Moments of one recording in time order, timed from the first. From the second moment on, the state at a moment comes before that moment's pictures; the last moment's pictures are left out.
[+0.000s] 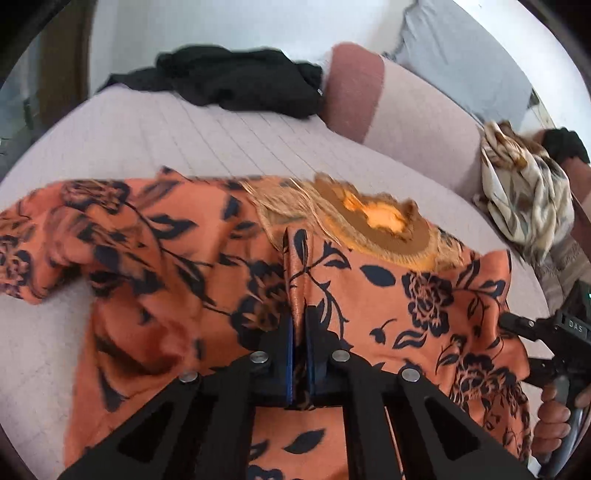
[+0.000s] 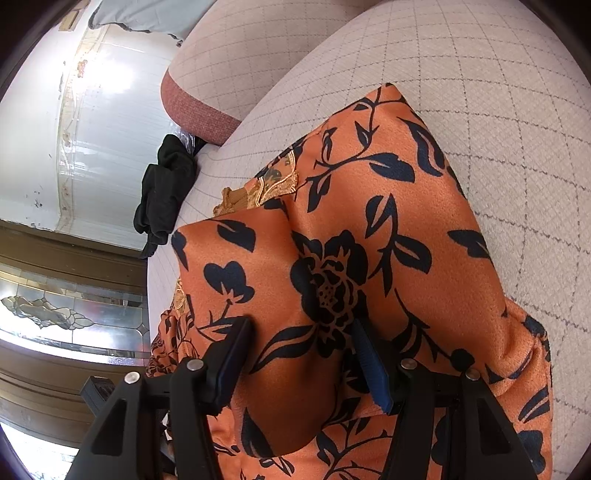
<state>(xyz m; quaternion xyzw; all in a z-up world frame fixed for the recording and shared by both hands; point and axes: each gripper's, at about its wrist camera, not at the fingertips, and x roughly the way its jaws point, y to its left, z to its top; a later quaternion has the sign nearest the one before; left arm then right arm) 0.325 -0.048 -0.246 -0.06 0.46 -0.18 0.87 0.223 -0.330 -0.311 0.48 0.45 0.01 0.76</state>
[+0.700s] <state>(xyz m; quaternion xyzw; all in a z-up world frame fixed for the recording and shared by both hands) 0.320 0.091 -0.202 -0.14 0.40 -0.03 0.90 0.228 -0.313 -0.298 0.36 0.46 -0.02 0.81</state>
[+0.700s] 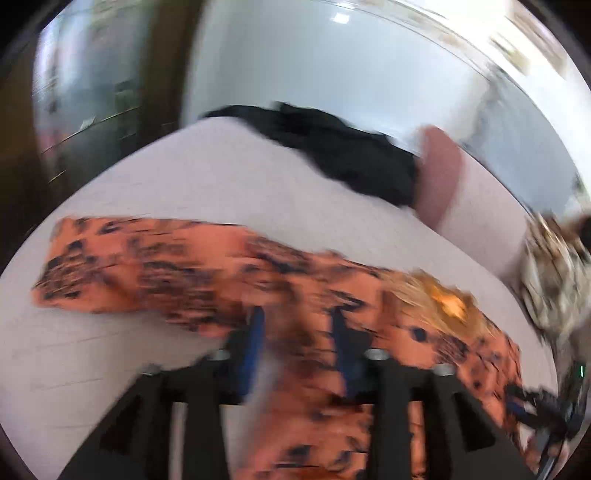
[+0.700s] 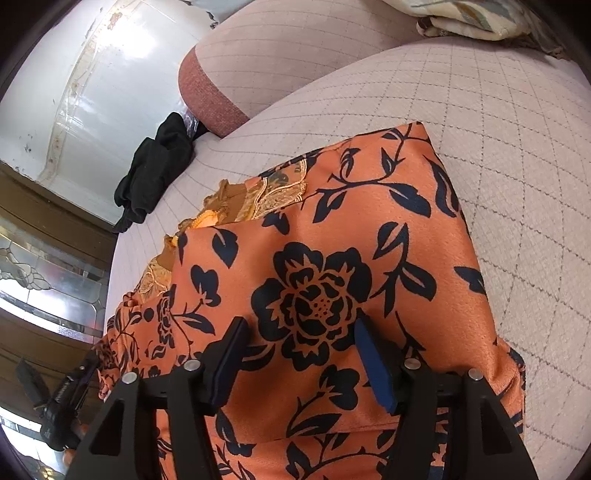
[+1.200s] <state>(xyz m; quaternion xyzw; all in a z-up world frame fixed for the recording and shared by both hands) 0.334 0.222 -0.263 -0.44 0.43 -0.01 0.79 0.238 -0.250 -0.288 0.22 0.46 -0.03 0.86</state>
